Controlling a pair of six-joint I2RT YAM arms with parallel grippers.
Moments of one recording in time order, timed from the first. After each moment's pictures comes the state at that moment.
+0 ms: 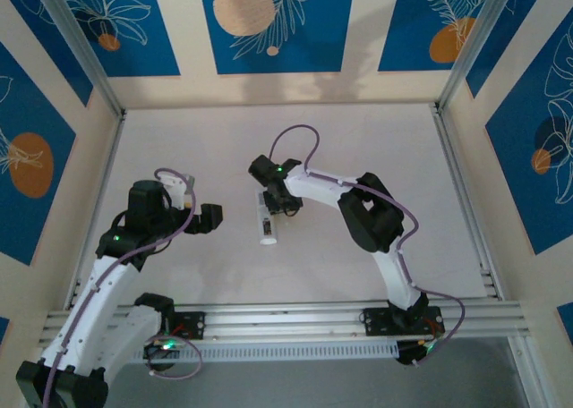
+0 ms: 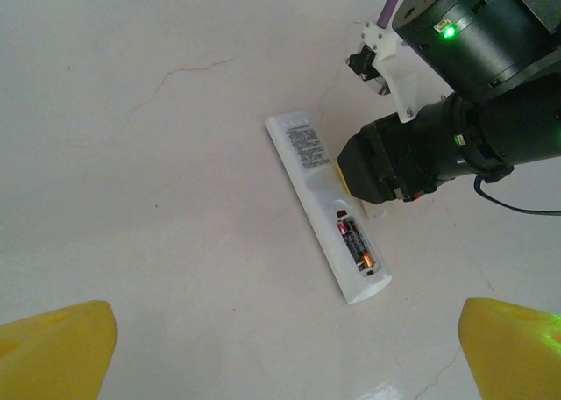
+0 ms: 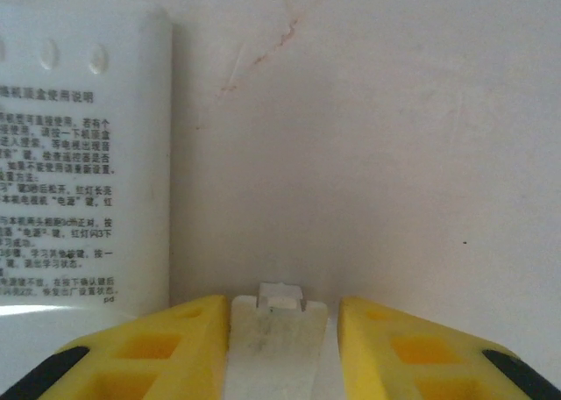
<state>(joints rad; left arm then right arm) -0.22 0.77 0.74 -0.65 0.32 -0.21 0.81 2.16 1.64 -0.87 0.17 0.59</state>
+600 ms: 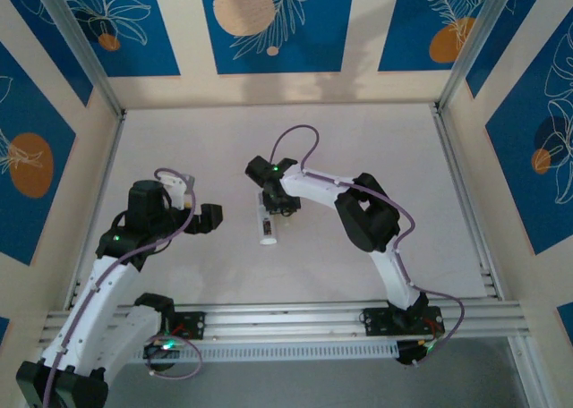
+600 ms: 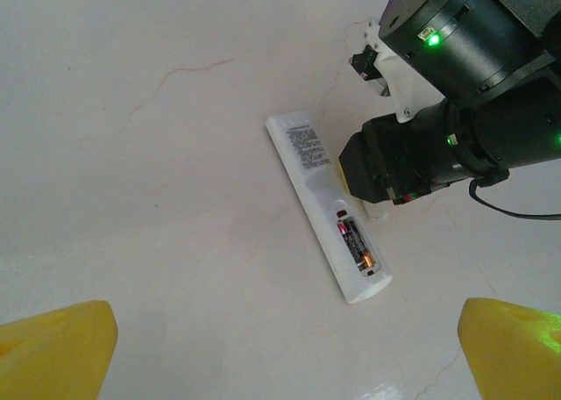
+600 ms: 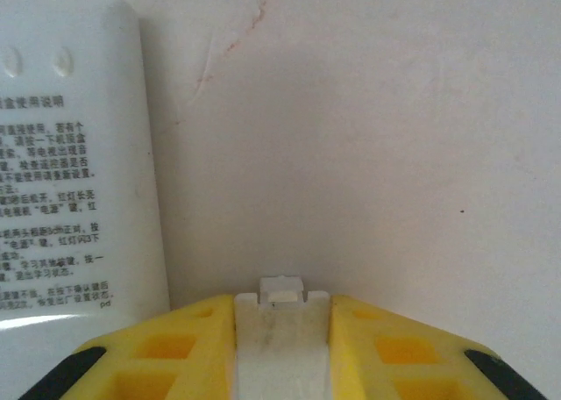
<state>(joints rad) -0.22 0.77 0.74 -0.65 0.32 -0.21 0.82 2.19 1.68 -0.93 0.19 0.71</state>
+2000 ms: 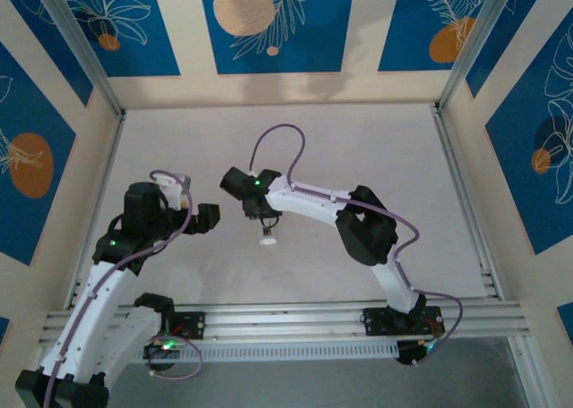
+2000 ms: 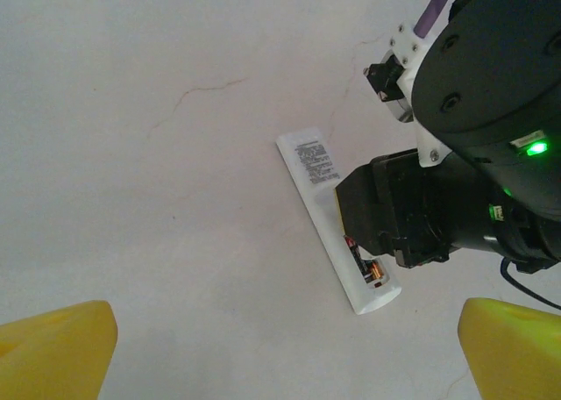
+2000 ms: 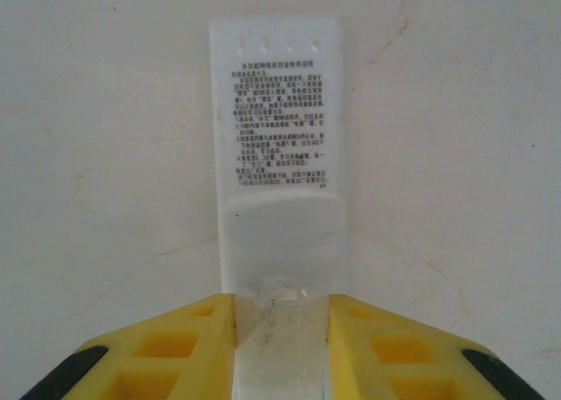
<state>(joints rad) -0.22 0.73 0.74 -0.65 0.29 -0.20 0.98 2.14 1.74 -0.93 0.33 0.87</state>
